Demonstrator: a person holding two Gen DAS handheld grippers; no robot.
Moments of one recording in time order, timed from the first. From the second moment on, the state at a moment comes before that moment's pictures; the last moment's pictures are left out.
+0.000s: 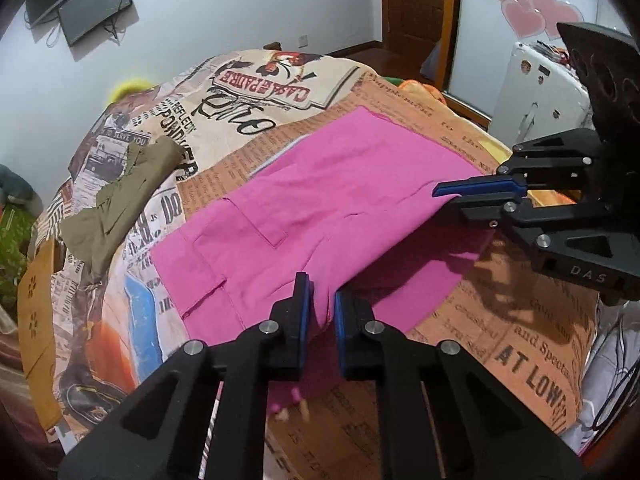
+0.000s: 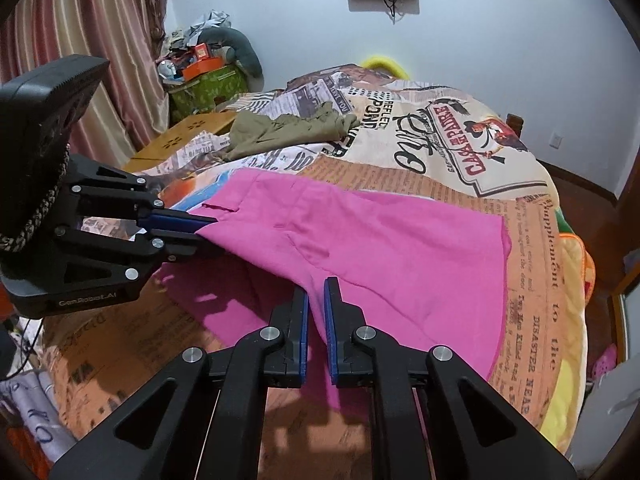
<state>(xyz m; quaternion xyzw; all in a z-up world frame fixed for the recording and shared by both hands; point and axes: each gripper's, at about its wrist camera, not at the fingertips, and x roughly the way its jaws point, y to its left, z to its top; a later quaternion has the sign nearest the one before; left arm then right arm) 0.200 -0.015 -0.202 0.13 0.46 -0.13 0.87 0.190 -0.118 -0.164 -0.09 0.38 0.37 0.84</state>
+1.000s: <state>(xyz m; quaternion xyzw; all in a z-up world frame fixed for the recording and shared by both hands) 0.157 0.027 -0.205 0.06 0.49 -0.12 0.86 0.171 -0.206 -0.187 -0.04 0.47 0.28 0.83</state>
